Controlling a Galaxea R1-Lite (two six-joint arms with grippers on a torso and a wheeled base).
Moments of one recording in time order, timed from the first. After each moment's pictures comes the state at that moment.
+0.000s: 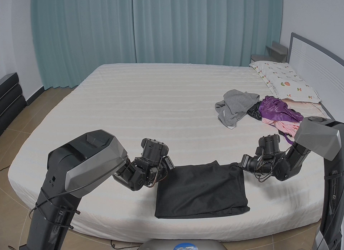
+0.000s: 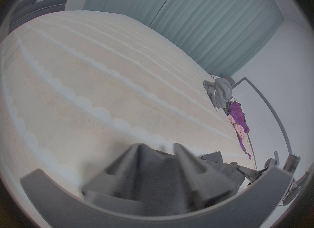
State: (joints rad) left arm -0.52 2.58 -1.36 -0.54 0.11 -0.84; right arm 0.18 2.40 -0.92 -0.76 0.15 0.56
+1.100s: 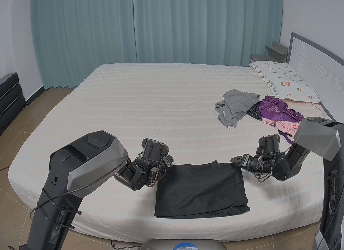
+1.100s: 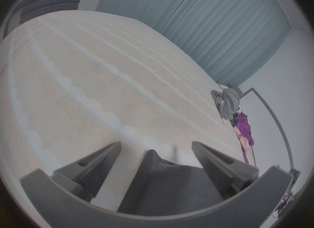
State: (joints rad) left arm -0.52 2.60 -1.39 -0.53 0.20 -0.92; right arm 0.18 2.41 -0.93 -0.78 0.13 0.60
